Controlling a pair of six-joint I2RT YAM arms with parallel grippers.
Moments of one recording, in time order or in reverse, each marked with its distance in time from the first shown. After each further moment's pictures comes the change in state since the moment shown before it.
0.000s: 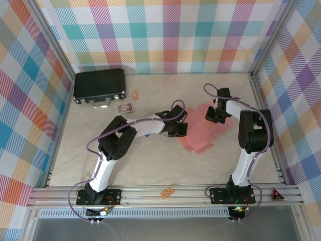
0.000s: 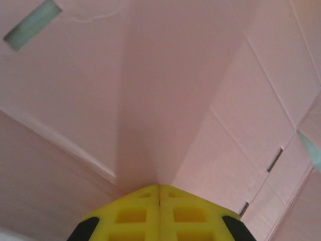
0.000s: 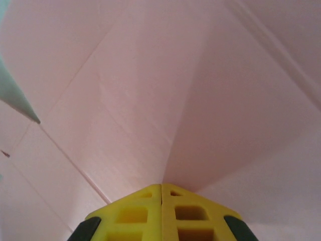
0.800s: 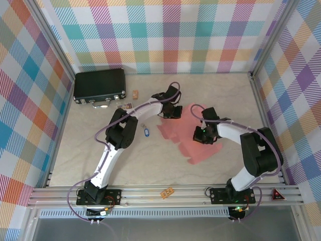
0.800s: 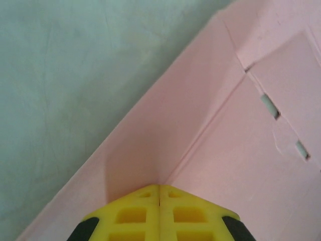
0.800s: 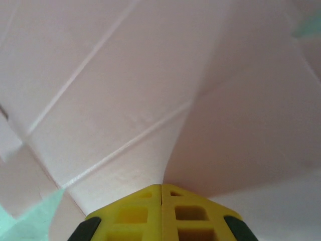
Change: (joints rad) left arm 0.160 0.267 0.500 -0.276 0.020 0.244; right arm 0.296 -0.308 -0.413 0.136 -0.073 0.242
